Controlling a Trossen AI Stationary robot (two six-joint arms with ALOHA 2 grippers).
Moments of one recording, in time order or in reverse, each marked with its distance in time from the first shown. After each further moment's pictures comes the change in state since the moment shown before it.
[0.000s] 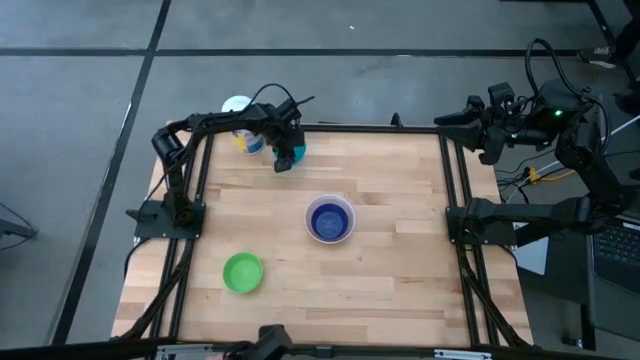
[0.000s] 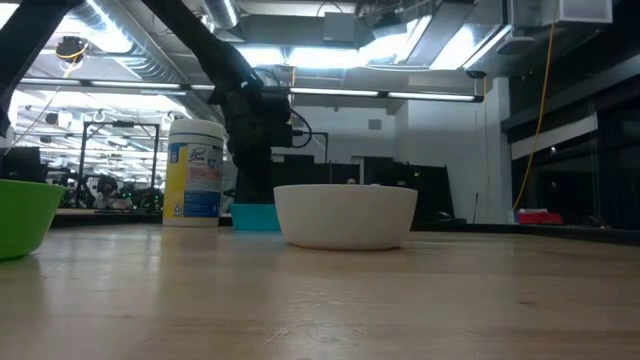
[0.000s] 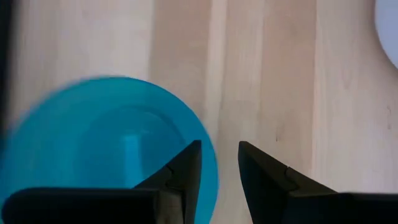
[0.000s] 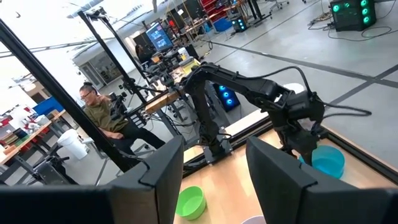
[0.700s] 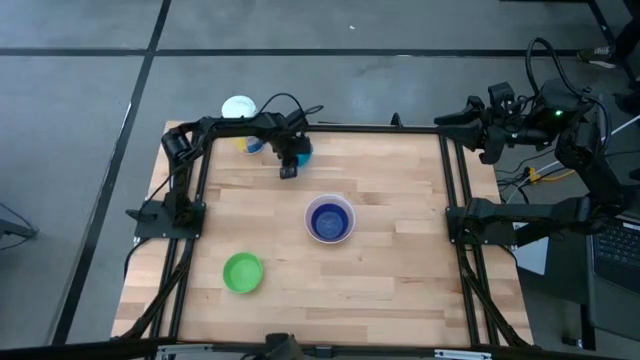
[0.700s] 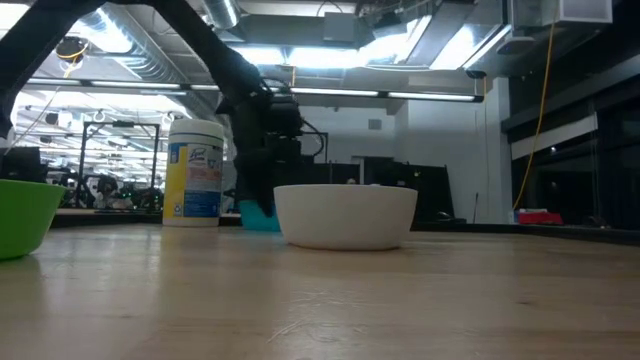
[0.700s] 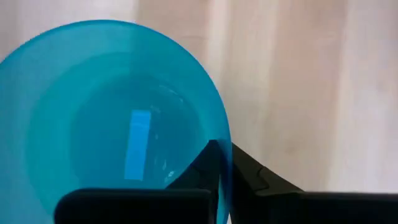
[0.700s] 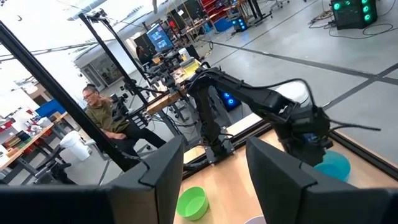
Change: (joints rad) left arm -0.074 0.069 0.001 0.035 -0.085 -0.072; right arm 0.000 0.000 0.000 0.002 -0.001 0.016
